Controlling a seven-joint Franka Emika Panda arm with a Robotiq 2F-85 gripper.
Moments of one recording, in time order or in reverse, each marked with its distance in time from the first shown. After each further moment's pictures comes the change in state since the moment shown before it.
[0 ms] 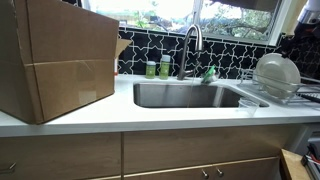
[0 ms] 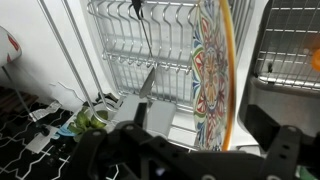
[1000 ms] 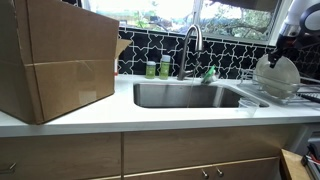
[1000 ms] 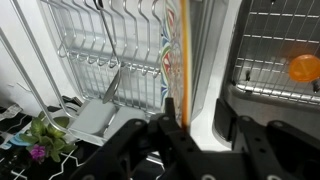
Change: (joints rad) arm 0.007 0.158 -0.005 0.001 0.082 0.123 -0.031
